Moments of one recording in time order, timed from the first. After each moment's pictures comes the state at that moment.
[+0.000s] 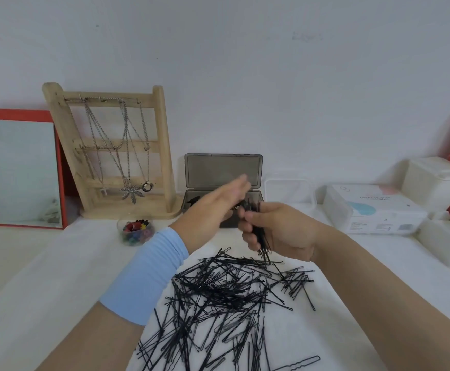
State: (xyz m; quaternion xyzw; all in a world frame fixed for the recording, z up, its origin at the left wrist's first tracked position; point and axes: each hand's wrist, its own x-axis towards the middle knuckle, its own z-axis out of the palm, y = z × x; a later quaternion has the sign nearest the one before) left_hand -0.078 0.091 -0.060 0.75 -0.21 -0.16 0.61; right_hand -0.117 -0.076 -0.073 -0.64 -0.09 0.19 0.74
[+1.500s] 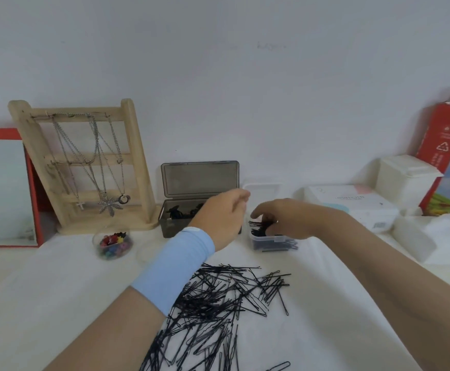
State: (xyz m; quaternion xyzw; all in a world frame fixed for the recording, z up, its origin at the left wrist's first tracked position) left_hand -0.083 0.032 -0.060 0.88 -0.27 0.01 0.38; right_hand -0.090 -0.159 -0.058 -0.99 -0.09 0.09 0.10
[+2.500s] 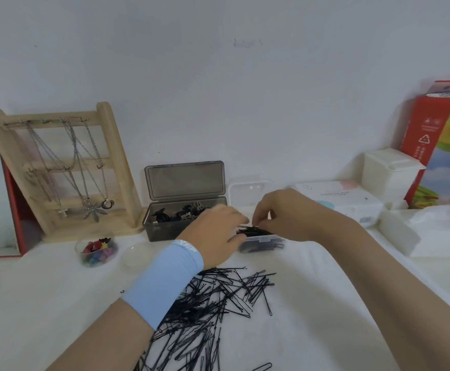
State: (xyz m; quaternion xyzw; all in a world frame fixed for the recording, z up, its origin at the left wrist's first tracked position) left_hand -0.076 0.020 -0.085 0.89 -0.42 0.08 0.13; right_hand -0.128 -0.170 -0.043 -0.98 -0.09 -0.04 0.17
